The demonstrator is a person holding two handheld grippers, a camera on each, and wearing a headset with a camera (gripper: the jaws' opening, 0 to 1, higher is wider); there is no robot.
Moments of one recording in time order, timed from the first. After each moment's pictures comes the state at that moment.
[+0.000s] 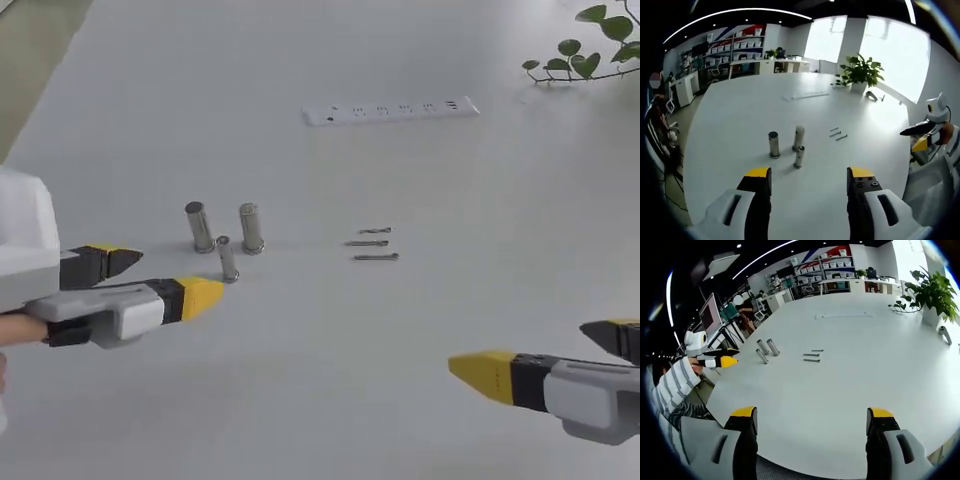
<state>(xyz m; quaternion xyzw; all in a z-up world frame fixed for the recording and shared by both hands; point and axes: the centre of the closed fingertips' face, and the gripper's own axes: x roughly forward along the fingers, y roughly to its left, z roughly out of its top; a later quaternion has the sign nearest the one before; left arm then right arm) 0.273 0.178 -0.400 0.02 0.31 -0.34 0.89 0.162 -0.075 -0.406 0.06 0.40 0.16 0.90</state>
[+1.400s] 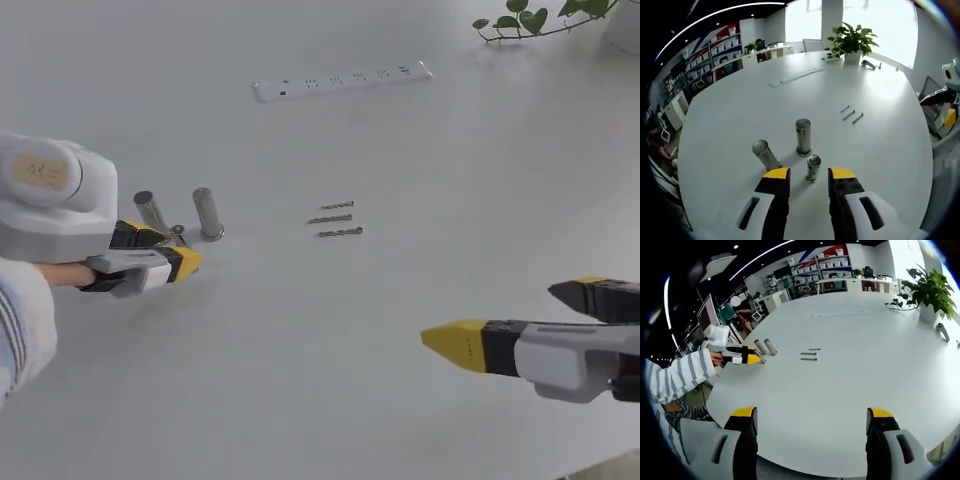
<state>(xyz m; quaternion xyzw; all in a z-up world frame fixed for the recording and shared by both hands) 0.327 0.153 -0.465 0.14 0.35 -0.37 0.85 0.159 -0.078 -0.410 0.07 0.40 0.14 0.90</state>
